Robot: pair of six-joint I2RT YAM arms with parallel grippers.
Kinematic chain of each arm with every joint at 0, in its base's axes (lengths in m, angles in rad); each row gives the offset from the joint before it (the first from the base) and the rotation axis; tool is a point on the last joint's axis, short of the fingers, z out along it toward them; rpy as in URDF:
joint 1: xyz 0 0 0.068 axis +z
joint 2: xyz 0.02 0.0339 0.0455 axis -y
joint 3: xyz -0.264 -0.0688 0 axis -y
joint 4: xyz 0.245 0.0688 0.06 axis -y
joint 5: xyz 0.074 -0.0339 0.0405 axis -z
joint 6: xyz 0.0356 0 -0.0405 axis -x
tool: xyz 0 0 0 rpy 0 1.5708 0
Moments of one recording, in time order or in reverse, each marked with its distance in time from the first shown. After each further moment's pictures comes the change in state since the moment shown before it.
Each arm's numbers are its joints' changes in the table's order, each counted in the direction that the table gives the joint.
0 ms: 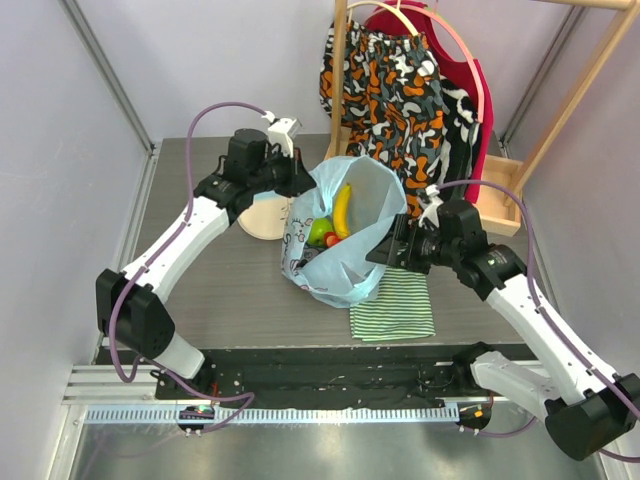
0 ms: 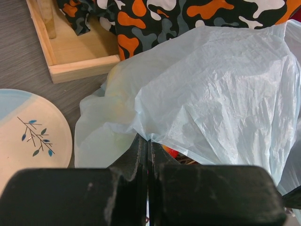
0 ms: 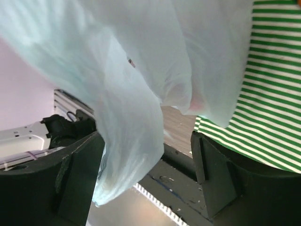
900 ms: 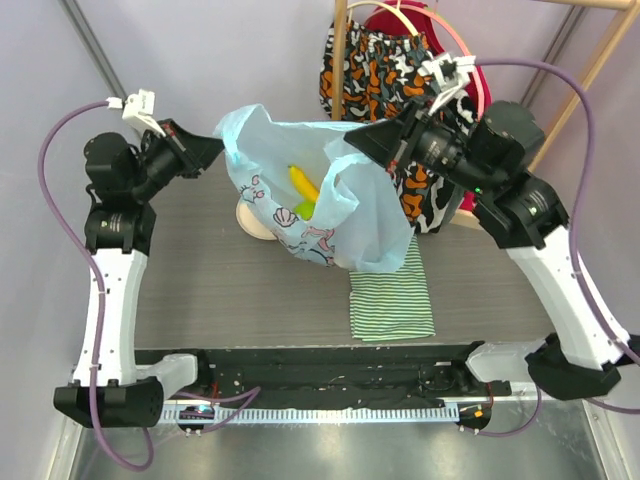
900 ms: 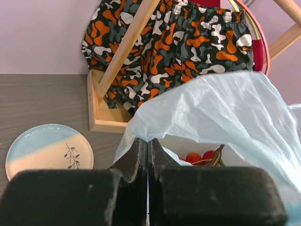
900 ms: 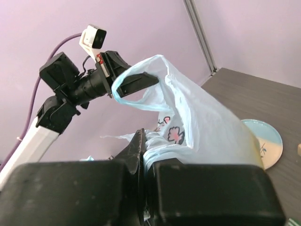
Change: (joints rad) left arm 0.458 0.409 -0.035 0.047 0.209 0.289; right arm 0.198 -0.312 0.878 0.177 0.069 0.139
